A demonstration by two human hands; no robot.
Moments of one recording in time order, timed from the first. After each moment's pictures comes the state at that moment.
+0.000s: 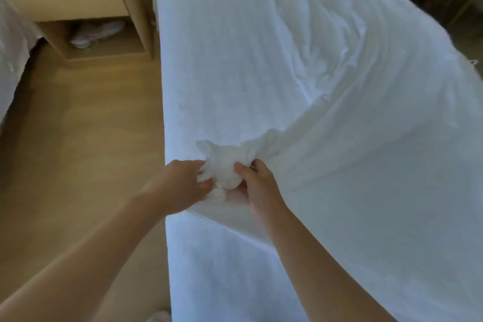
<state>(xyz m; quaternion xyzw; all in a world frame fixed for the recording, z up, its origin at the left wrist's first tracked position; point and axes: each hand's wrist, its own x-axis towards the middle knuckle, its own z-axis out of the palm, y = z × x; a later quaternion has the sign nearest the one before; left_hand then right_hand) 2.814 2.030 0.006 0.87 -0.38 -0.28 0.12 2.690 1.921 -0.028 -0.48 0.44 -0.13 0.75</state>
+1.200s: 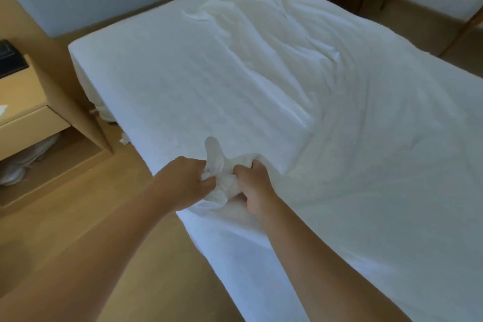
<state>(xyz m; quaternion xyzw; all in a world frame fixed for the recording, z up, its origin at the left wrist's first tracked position) 3.188 1.821 0.050 0.74 -0.64 -0.21 0.07 3.056 1.765 -0.001 -0.34 0.61 -0.24 0.67</state>
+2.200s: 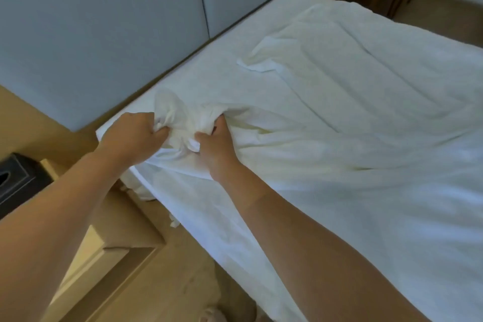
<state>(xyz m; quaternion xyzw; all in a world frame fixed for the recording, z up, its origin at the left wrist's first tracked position) 3.794 1.402 0.084 0.78 -0.62 -0.07 0.08 3.644 1.387 0.046 -0.38 0.49 -0.39 0.67</state>
